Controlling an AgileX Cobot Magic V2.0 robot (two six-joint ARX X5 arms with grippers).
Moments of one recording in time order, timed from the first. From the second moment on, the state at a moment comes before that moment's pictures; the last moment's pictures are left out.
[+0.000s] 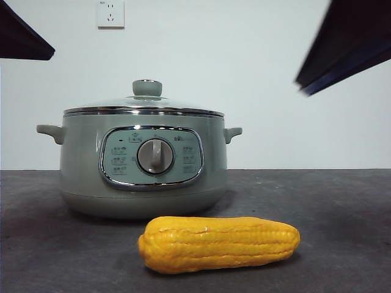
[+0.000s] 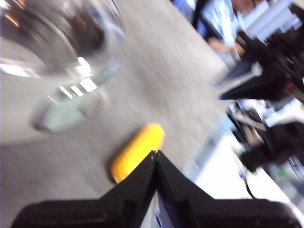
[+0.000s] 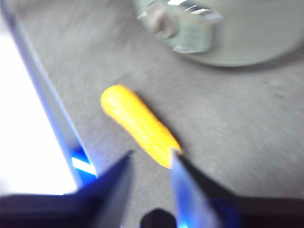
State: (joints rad) left arm -0.27 0.70 0.52 -0.40 0.81 -0.21; right arm 0.64 1.07 0.87 -0.74 -0.33 -0.31
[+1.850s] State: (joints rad) left arm -0.61 0.69 0.88 -0.82 0.45 -0.10; right arm 0.91 1.68 1.01 -0.60 -0.16 -0.47
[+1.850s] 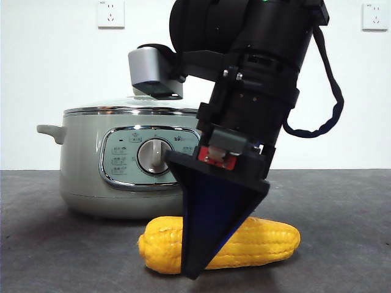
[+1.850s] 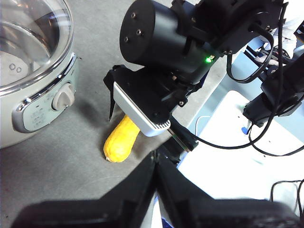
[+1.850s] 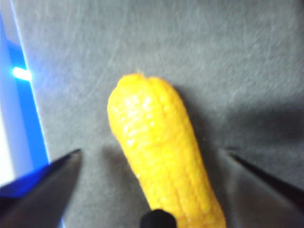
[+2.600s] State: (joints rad) left arm -0.61 1.00 1.03 -0.84 0.32 -0.01; right arm 0.91 1.49 1.10 -0.91 -0.05 -0.37
